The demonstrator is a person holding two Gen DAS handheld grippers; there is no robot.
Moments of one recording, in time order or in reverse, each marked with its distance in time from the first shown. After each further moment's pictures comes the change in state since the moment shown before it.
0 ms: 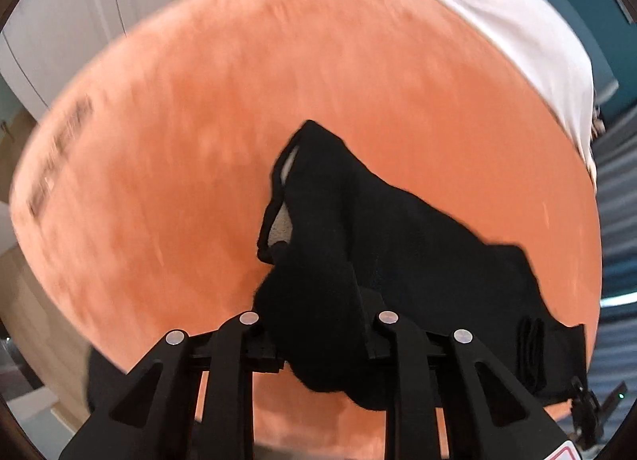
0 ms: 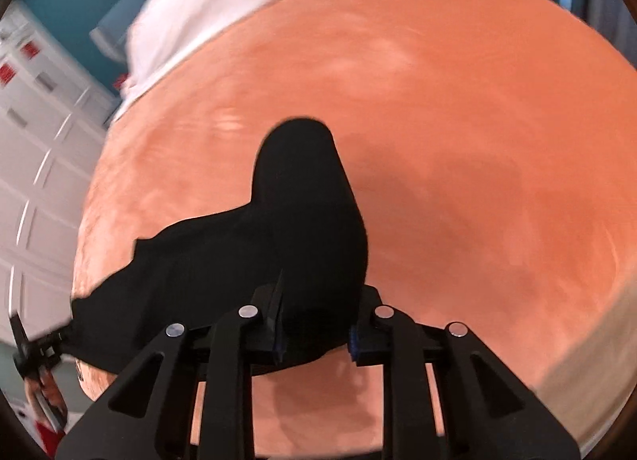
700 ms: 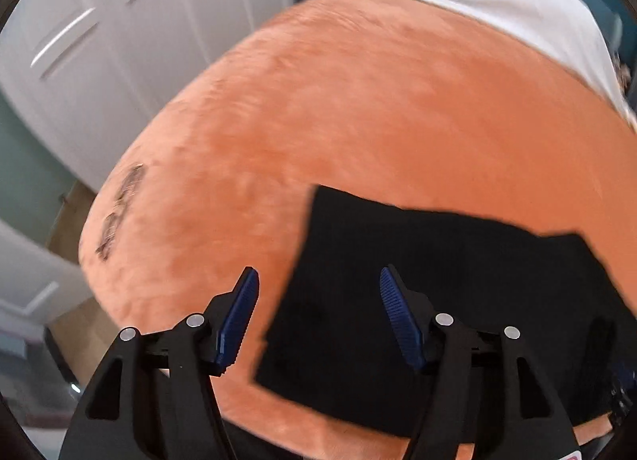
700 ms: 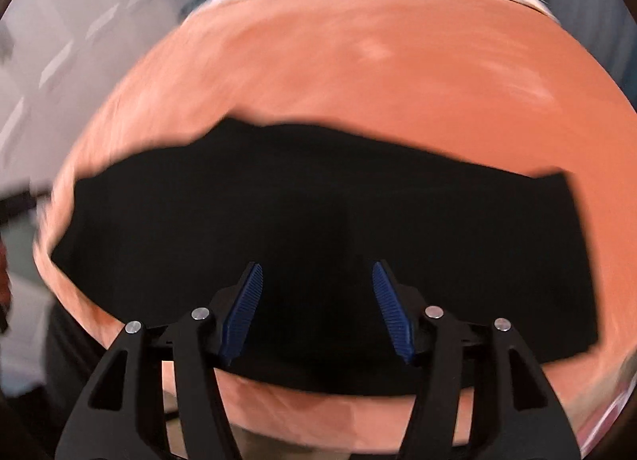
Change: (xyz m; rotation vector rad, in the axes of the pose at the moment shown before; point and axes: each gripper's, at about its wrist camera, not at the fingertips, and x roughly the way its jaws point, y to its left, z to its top) left arm -0.009 -0.053 -0.021 0.201 -0.195 0.324; right arm 0.070 0.167 -0.090 -0.566 0.092 0.011
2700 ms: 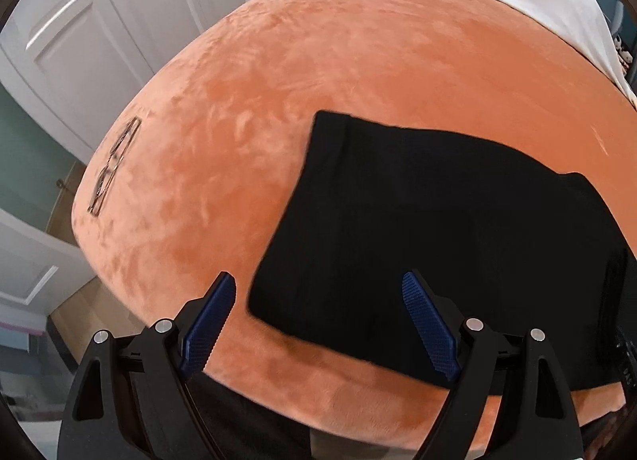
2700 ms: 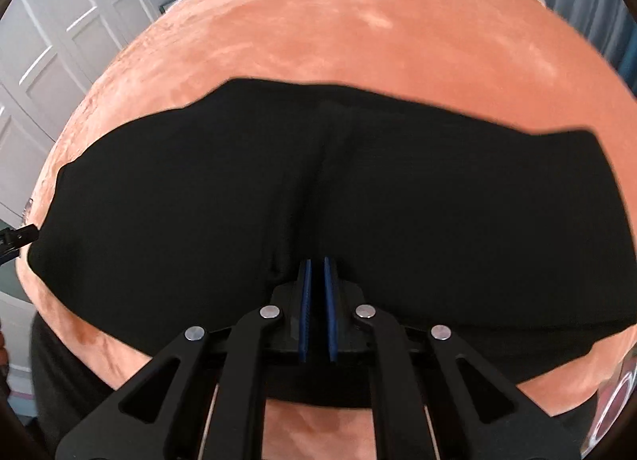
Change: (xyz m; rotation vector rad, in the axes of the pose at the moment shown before) left arm 0.010 0.018 -0.038 -0.027 0.082 -0.019; right arm 0.022 0.009 -0.017 0.085 -0.009 -0.062
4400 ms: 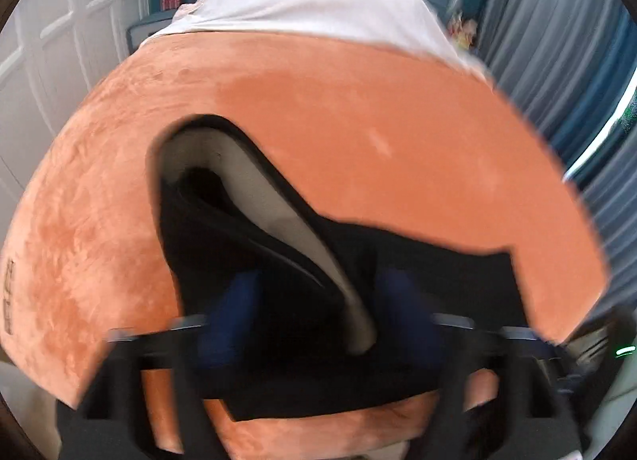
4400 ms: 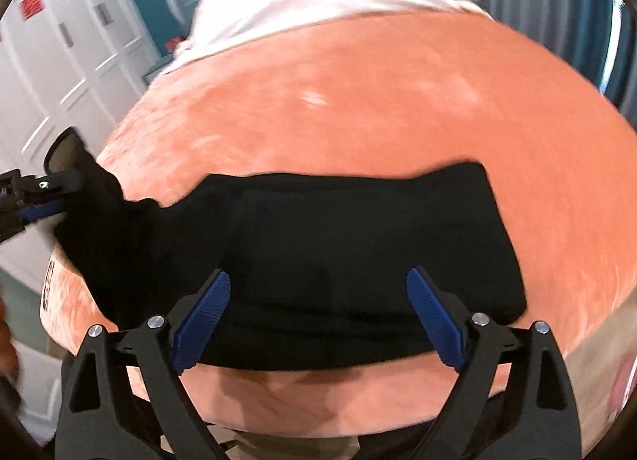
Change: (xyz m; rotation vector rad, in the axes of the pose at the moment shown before) left arm -0.112 -0.221 -0.015 0.348 -0.178 -0.362; right arm -0.094 -0.075 0.001 0.182 -0.163 0.003
